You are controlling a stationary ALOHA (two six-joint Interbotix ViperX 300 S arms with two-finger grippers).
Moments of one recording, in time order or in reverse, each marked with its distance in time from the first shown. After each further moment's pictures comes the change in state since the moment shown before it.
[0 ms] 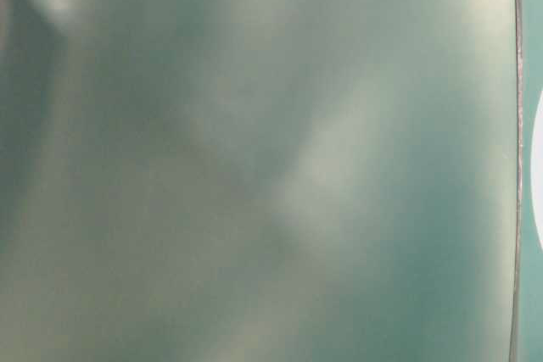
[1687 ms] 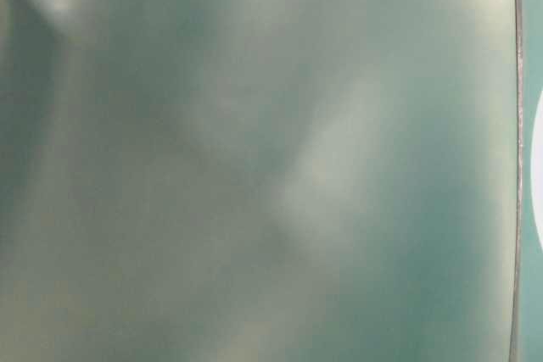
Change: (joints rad) left arm 0.000 0.009 0.000 0.005 0.000 0.009; right arm 0.425 0.897 0.186 0.425 -0.750 0.037
